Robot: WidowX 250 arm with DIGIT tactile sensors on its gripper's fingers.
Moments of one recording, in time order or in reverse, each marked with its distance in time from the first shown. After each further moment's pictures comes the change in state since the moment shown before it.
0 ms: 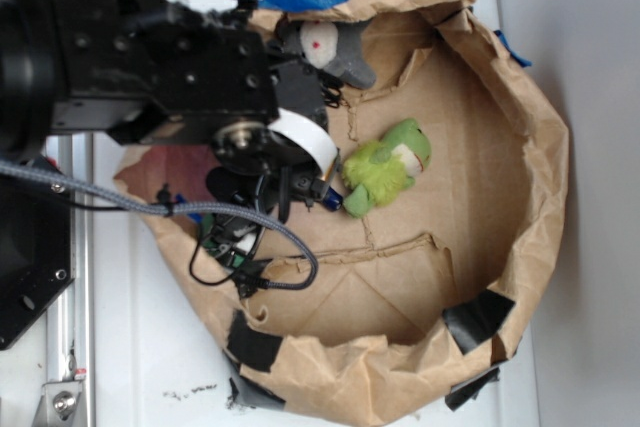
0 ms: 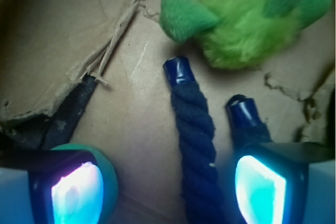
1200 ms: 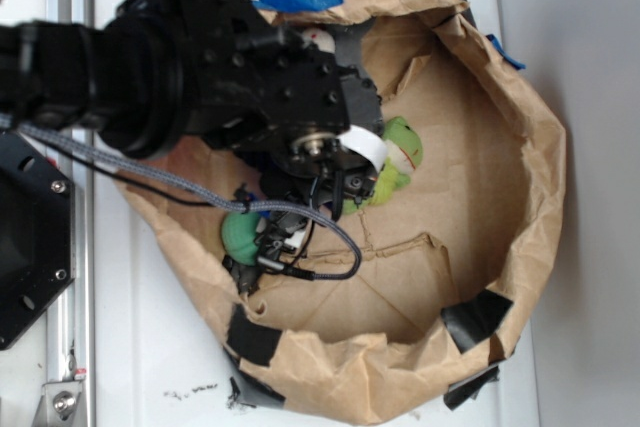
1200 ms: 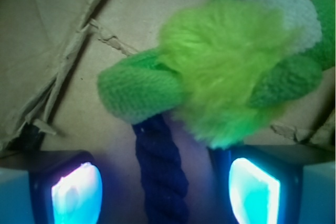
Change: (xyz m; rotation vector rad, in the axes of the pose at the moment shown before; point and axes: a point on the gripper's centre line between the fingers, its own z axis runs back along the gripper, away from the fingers) arm 0.016 0.010 -0.026 -0.010 0.027 0.017
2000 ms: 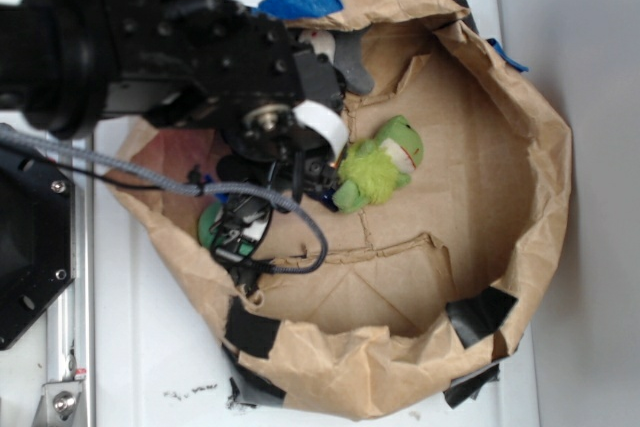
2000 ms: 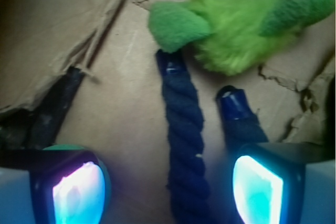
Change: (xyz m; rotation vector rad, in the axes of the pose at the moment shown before) arm -0.021 0.001 0.014 -0.019 0.025 0.003
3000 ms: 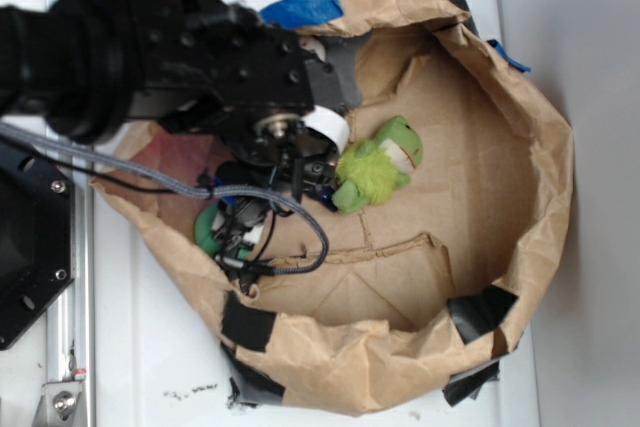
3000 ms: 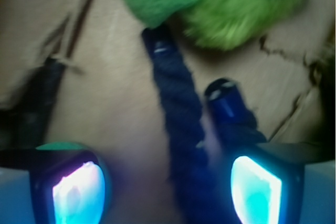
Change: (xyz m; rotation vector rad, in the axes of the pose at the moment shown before) arm -0.012 -0.014 0.000 -0.052 0.077 0.118
